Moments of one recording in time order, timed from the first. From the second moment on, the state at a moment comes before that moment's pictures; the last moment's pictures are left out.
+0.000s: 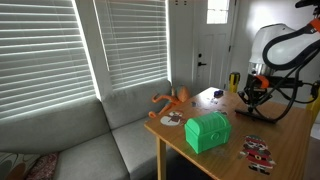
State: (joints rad) arm -0.17 -0.12 -0.08 -2.40 -0.04 2.32 0.80
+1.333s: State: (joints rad) arm -0.17 -0.14 -0.08 -2.38 -0.04 2.32 0.82
